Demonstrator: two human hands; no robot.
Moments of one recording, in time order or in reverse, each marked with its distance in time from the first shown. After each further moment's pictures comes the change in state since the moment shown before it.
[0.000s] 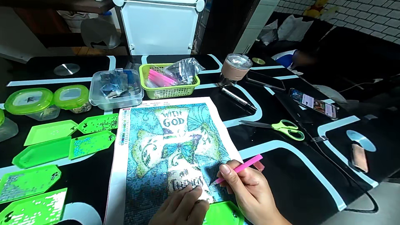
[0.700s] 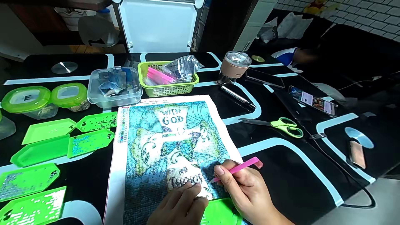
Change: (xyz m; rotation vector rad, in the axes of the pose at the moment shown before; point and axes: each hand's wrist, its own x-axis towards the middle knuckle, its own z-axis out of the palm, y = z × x) left_hand 0.000 0.000 -0.001 0.003 -0.014 -0.007; right_hand -0.002 0.000 0.001 -0.142 -0.036 -0.070
